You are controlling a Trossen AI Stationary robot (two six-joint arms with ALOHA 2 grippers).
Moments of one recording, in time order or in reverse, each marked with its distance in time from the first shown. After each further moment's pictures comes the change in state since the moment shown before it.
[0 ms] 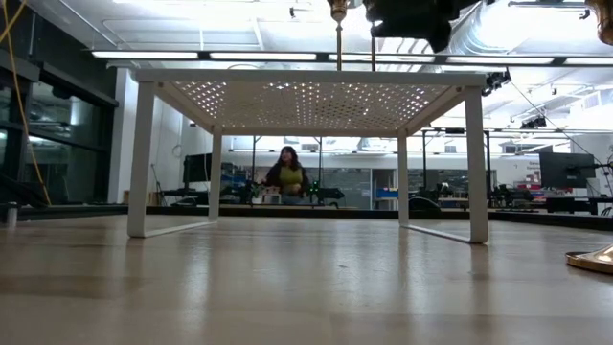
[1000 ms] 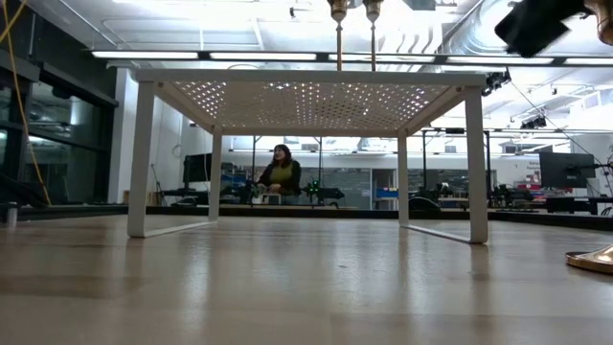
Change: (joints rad) left arm 0.000 0.000 0.000 0.160 0.105 0.000; right arm 0.296 -0.254 0.001 -0.734 -0.222 0.213
